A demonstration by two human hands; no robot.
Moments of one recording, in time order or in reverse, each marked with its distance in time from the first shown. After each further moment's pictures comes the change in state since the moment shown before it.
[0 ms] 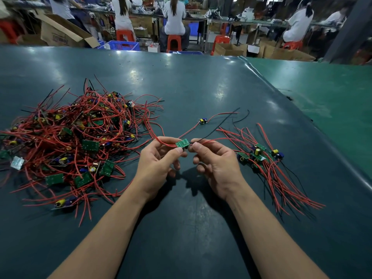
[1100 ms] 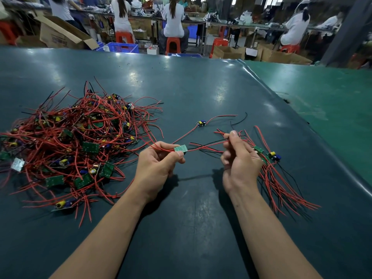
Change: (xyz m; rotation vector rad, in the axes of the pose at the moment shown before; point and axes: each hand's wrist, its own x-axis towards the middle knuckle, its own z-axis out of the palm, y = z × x) left_hand -0.001 0.003 0.005 -0.042 0.070 -0.059; right_hand 0.007 -0.015 -0.018 0.194 0.464 -0.268
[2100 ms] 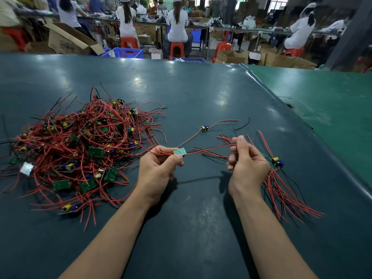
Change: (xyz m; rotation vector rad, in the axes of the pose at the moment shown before) left_hand 0.003 -0.001 -0.001 -0.027 0.061 0.026; right_hand 0.002 0.002 0.001 -0.153 0.068 -0.170
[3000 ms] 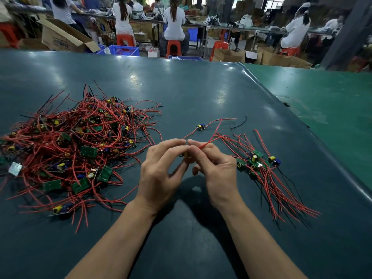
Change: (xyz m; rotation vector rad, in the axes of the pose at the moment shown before) left_hand -0.003 -0.010 0.002 0.782 -0.042 0.954; right_hand -0.034 0.009 0.010 -0.120 -0.547 -0.097
